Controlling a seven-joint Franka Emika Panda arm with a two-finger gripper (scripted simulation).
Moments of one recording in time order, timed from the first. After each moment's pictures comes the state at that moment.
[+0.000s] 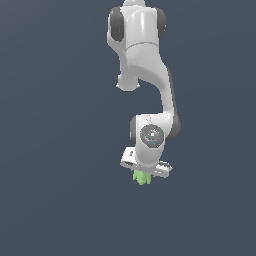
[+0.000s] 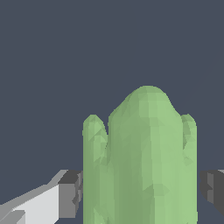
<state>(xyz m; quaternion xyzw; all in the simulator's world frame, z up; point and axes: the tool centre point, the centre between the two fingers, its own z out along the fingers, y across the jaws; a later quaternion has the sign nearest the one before) 0.091 0.068 0.022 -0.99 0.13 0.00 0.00</state>
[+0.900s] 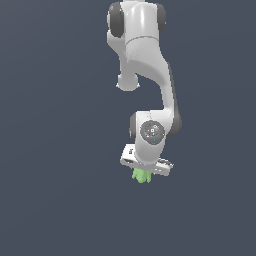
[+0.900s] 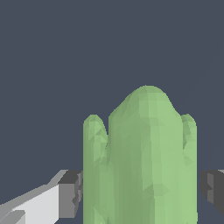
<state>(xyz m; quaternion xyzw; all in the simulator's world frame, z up) 0.088 0.067 0.037 -0.99 0.13 0.00 0.00</state>
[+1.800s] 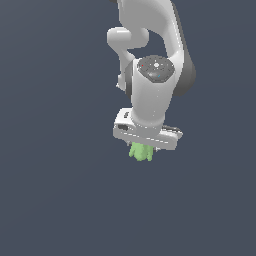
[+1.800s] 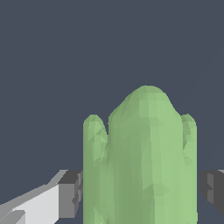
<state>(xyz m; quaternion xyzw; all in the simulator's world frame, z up) 0.064 0.052 0.202 -0.99 0.13 0.00 0.00</state>
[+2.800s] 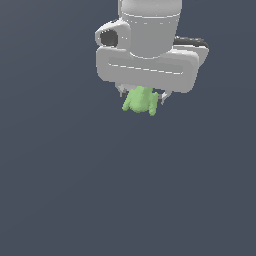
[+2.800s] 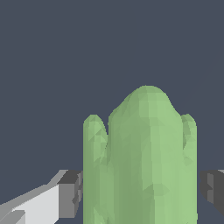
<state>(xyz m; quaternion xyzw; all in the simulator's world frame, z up) 0.041 0.034 0.401 -0.99 0.13 0.00 0.00</state>
